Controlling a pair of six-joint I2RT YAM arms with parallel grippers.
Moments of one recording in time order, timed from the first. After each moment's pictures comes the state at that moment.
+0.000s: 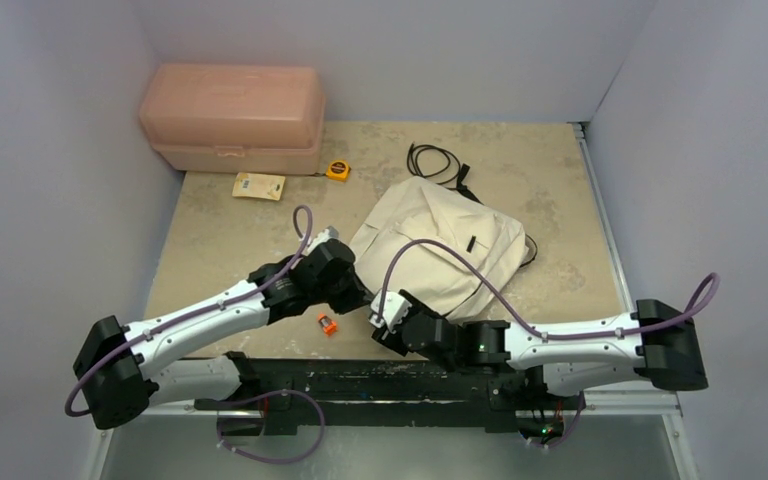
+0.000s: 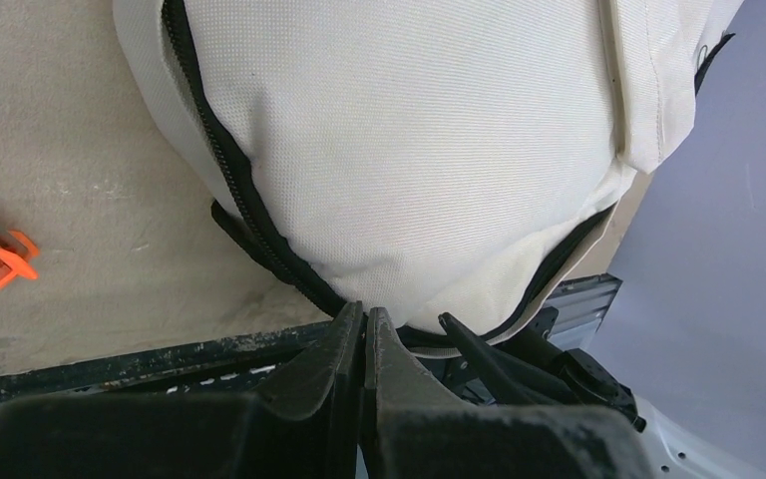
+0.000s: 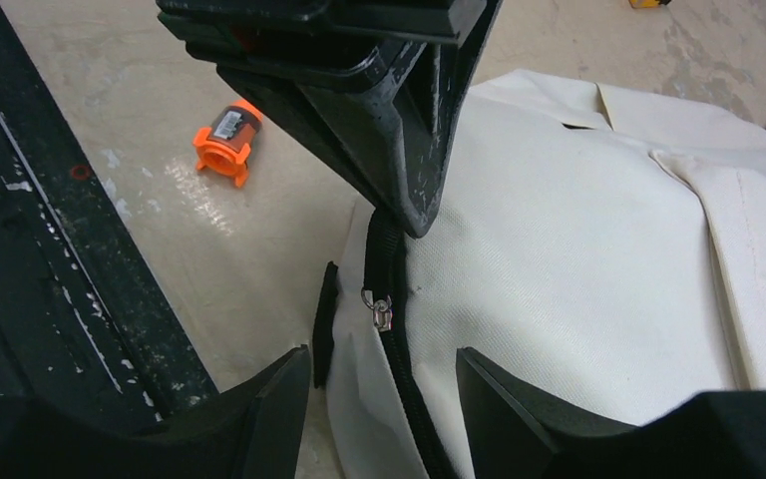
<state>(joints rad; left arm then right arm) -0.92 1.14 0.79 -0.51 -0.08 -1.33 1.43 1.15 0.62 -0.05 0.56 0.03</state>
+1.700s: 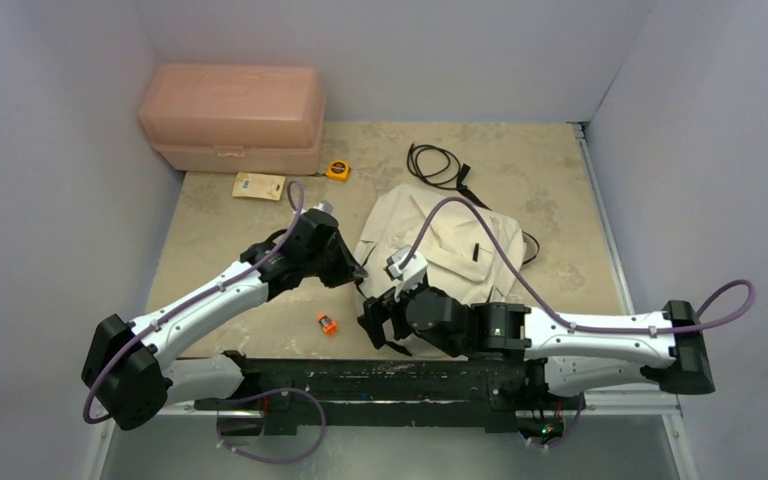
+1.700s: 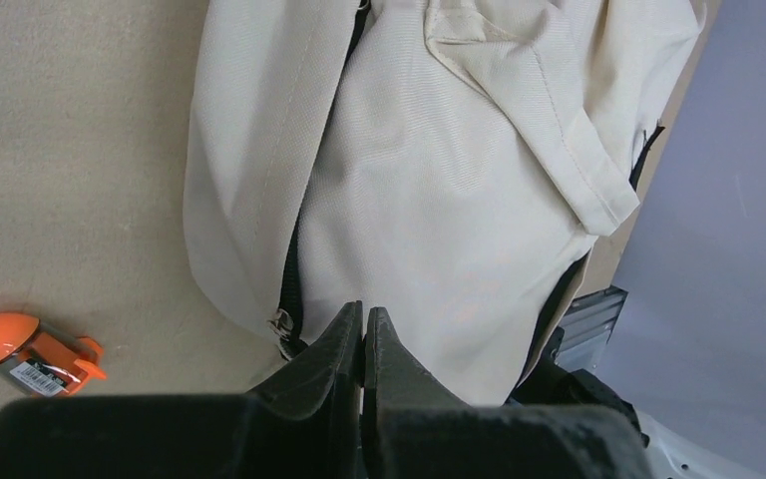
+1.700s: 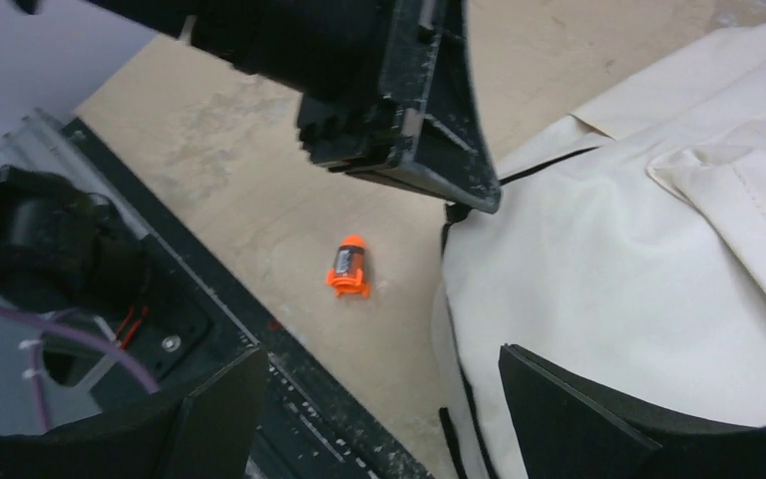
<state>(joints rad) -0.71 1.20 0.86 -0.47 0.06 -1.09 1.43 1.08 0.88 -0.29 0.53 0.52</state>
